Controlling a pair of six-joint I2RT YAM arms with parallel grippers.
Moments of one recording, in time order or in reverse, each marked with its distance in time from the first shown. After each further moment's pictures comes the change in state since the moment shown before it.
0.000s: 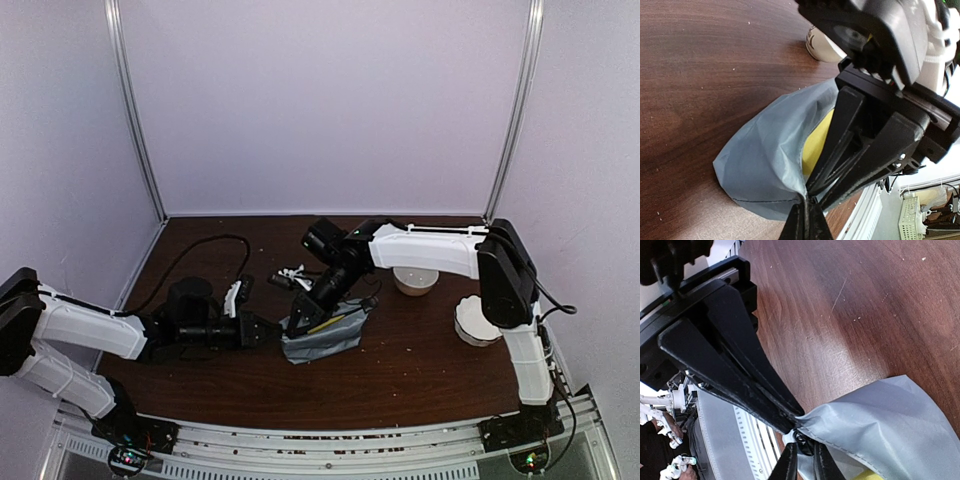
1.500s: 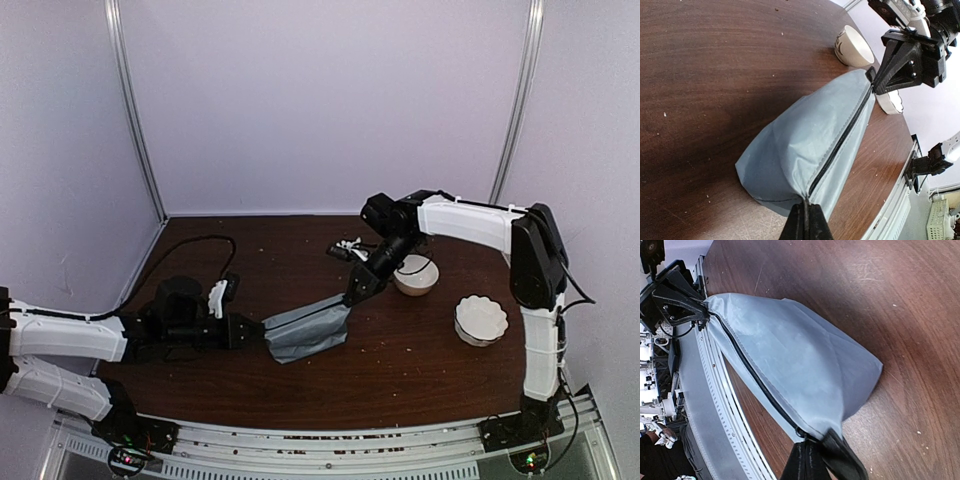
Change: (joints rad) left arm 0.013 -0.179 -0.005 -0.265 -0.128 0.121; right arm -0.257 -0.118 -0.078 -0.238 0.076 -0.205
